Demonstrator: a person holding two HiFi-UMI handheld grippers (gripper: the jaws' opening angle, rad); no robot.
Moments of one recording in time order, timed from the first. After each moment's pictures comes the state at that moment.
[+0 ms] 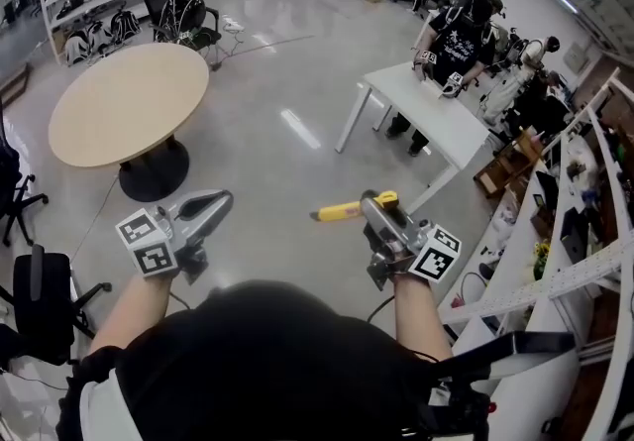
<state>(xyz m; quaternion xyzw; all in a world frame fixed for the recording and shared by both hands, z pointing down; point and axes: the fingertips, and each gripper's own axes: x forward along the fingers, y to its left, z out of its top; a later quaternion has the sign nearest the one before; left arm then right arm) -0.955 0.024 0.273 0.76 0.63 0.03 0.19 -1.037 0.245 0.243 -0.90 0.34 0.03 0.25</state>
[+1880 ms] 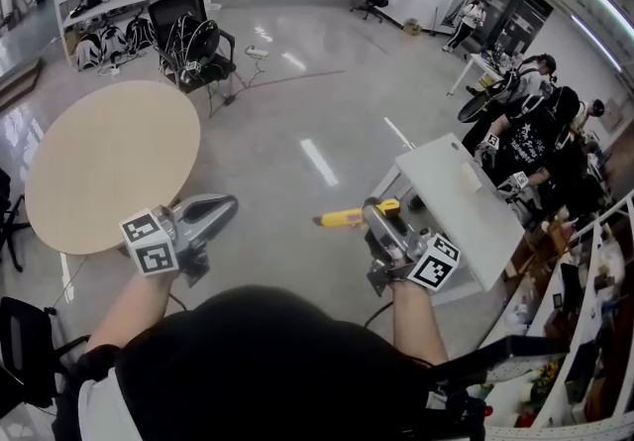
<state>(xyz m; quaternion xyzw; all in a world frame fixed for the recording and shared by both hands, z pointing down) -0.532 0.179 0.260 0.78 0.59 0.02 0.20 -0.581 0.407 0.232 -0.88 0.39 0.02 0.25</state>
